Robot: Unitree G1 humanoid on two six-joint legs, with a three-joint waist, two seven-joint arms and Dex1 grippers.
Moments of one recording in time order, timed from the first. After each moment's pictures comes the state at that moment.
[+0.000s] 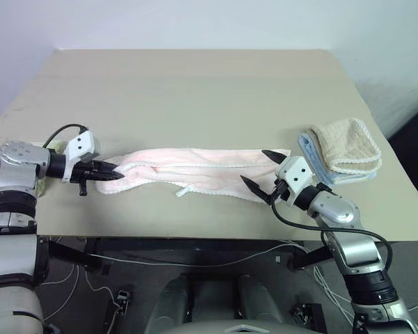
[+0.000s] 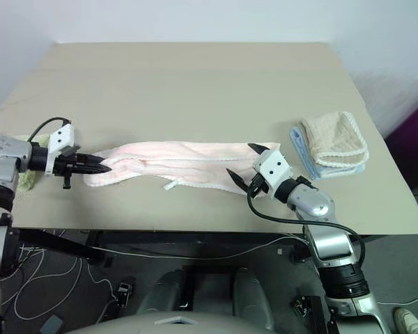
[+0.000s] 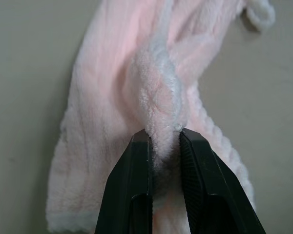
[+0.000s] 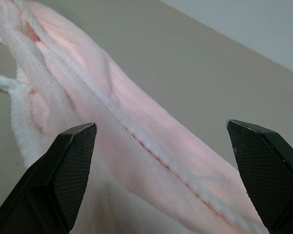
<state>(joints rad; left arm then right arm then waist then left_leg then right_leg) -0.80 0.85 -0.04 0.96 -0.02 -0.16 -1.51 -0.19 -0.46 0.05 -0.20 0.11 0.13 0.60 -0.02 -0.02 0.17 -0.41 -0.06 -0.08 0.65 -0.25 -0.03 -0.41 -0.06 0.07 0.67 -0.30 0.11</state>
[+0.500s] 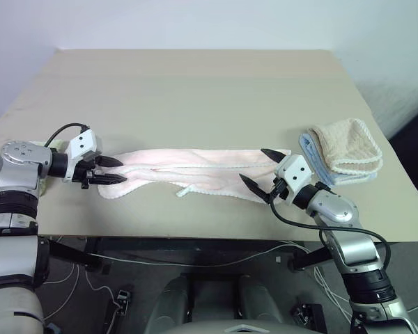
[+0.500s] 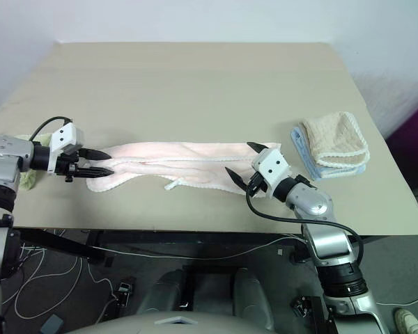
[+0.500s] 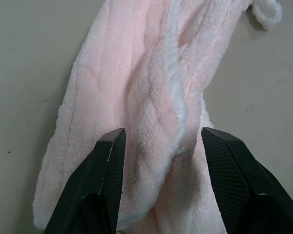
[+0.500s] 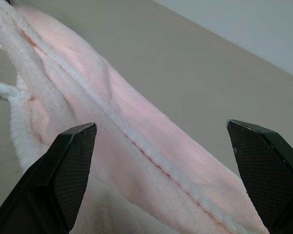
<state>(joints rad) -0.79 0.84 -0.03 0.90 -0.04 -0.10 -1.49 -0.19 -0.45 0.06 -0.20 0.11 0.13 0.60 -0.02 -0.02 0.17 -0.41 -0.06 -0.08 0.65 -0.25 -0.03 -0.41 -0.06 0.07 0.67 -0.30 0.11</state>
